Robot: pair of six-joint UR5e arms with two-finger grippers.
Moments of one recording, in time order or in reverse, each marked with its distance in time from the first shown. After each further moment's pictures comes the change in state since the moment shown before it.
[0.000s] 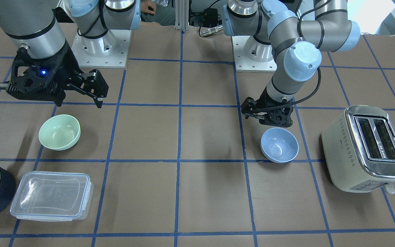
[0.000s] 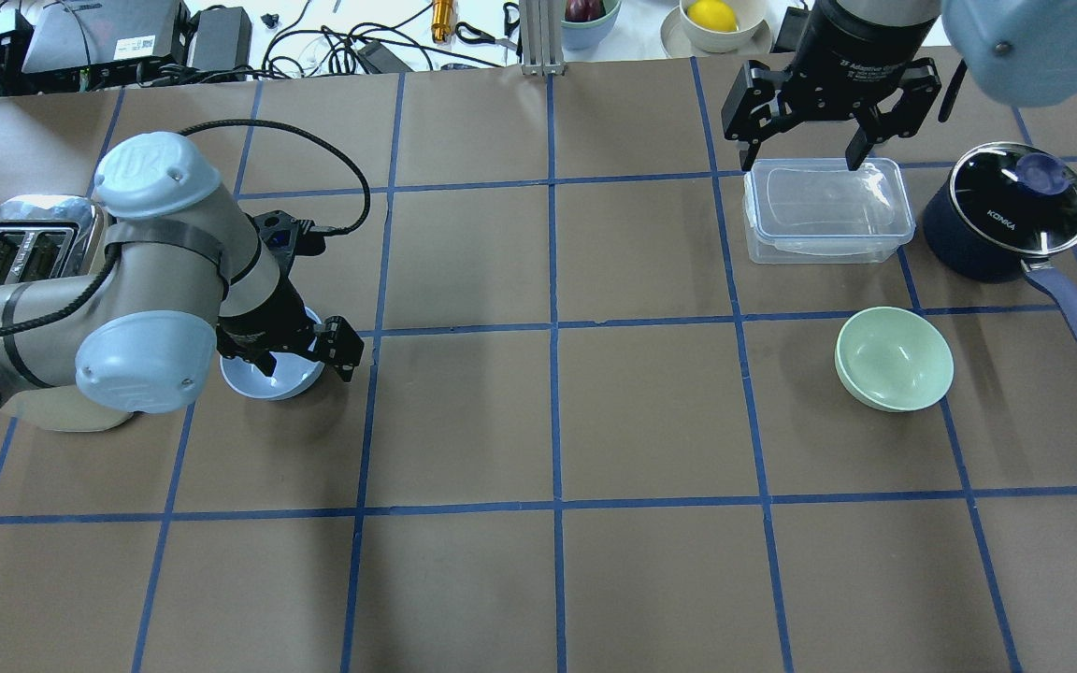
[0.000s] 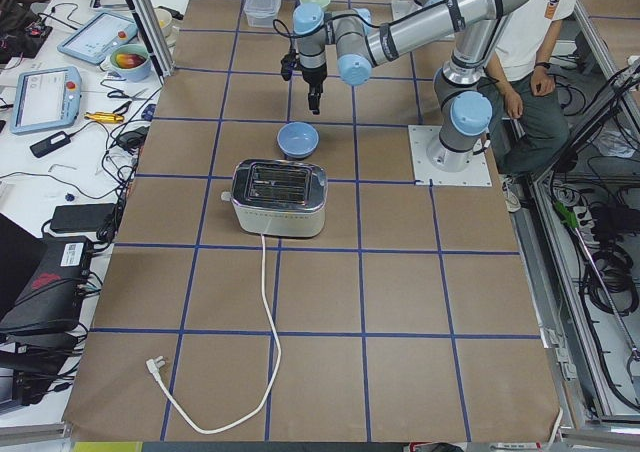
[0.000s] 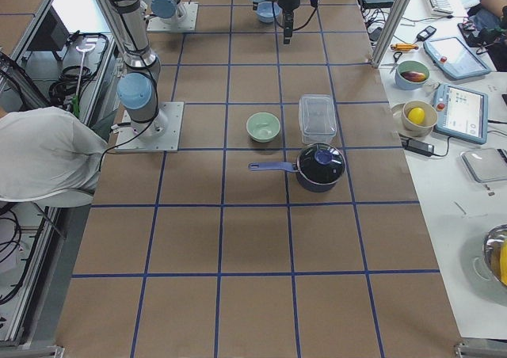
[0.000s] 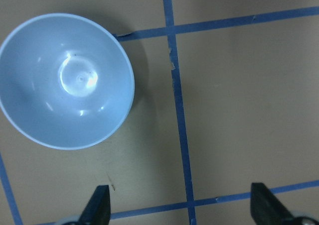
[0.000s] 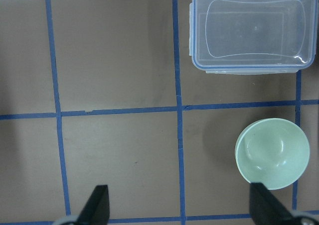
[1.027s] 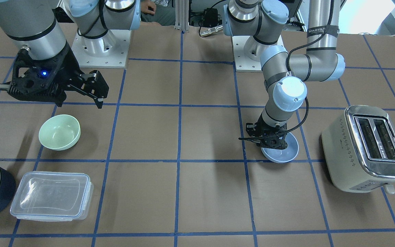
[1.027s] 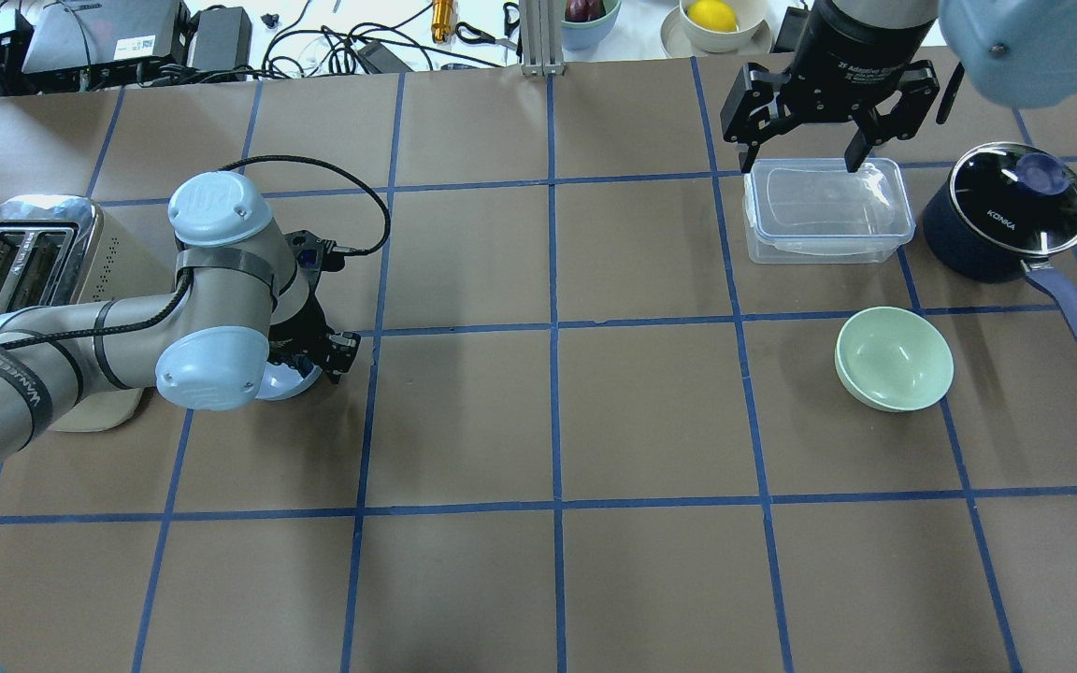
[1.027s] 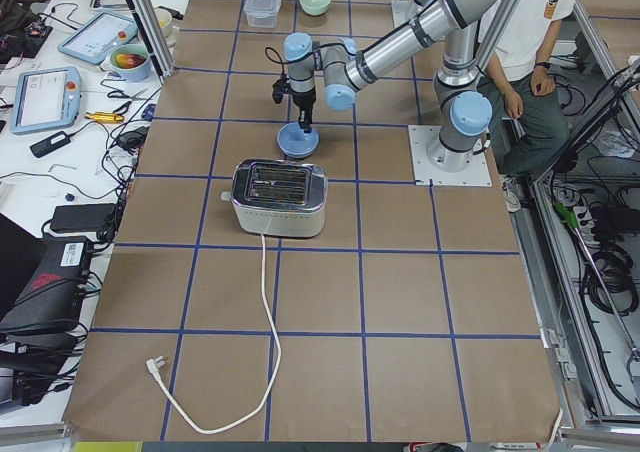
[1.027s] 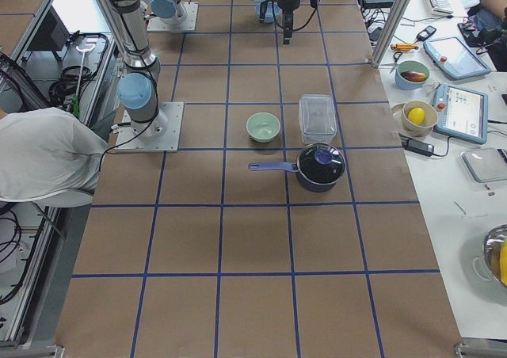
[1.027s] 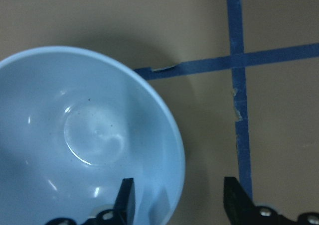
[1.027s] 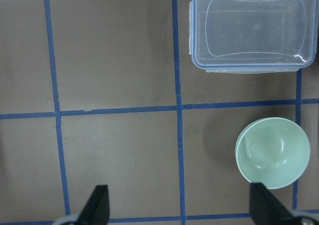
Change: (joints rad) left arm -0.003 -0.159 -0.013 0.189 0.052 0.014; right arm 0.001 0.002 0.002 0.000 -0.002 0.002
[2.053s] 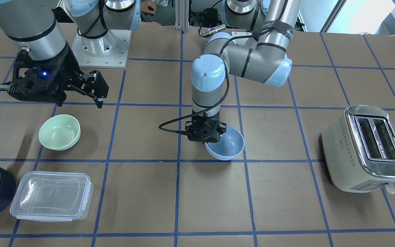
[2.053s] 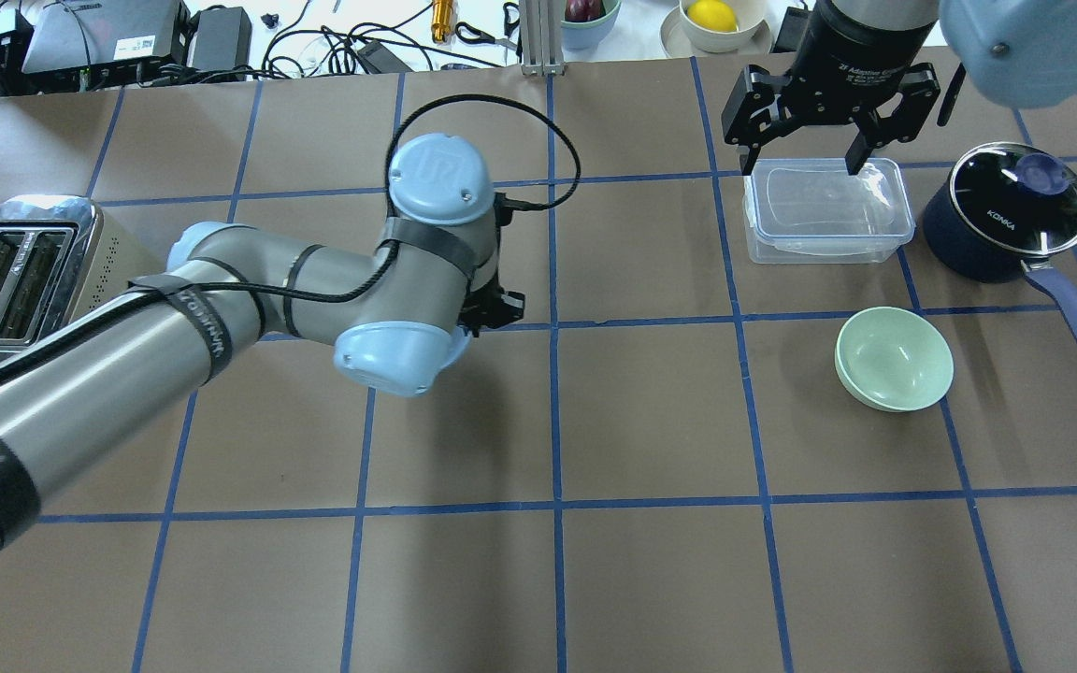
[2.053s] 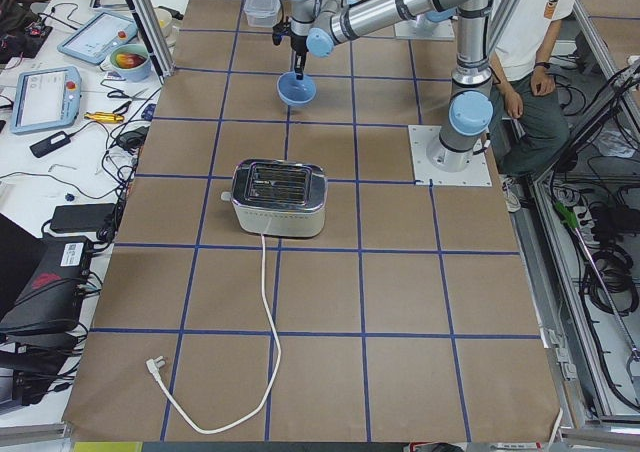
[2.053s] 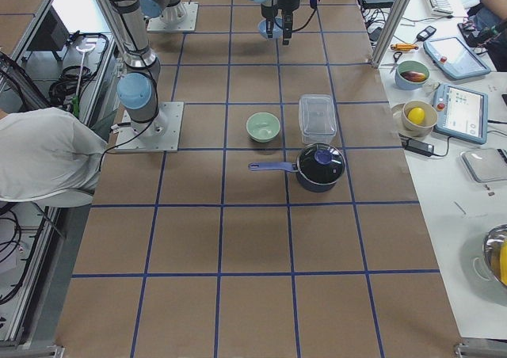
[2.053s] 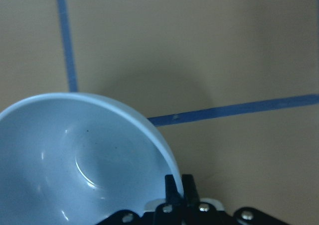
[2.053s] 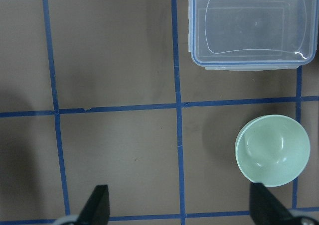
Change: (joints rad) left arm -0.444 -0.108 0.250 -0.009 0.001 -0.508; right arm -0.002 0.000 0.001 0.008 0.000 0.001
